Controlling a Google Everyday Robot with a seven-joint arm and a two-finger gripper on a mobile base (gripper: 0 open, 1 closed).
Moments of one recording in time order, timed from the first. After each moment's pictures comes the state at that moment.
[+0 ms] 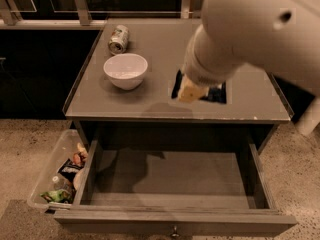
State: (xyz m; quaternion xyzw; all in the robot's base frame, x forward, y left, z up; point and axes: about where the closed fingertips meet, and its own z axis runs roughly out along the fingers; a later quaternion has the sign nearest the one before) arm 0.522 -0.083 0.938 -0.61 0.72 -0.14 0.30
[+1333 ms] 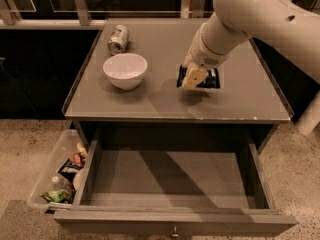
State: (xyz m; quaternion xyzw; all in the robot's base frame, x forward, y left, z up) arm 0.639 -0.108 0.881 -0.65 0.71 -0.07 0.28
